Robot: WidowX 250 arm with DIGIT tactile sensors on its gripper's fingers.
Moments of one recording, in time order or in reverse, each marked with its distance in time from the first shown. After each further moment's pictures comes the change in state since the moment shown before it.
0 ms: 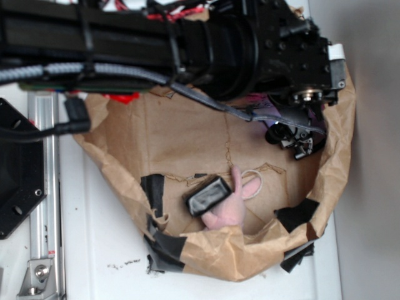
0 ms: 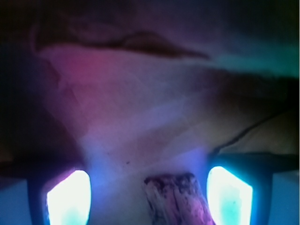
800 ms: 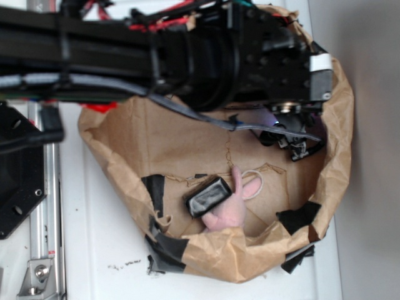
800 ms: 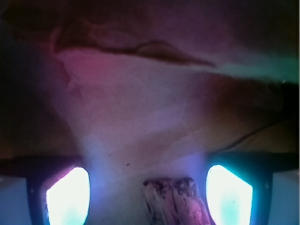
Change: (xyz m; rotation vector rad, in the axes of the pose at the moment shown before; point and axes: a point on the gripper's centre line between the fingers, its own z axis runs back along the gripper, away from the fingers) arm -0.016 0.001 -0.002 0.012 -0.064 -0.033
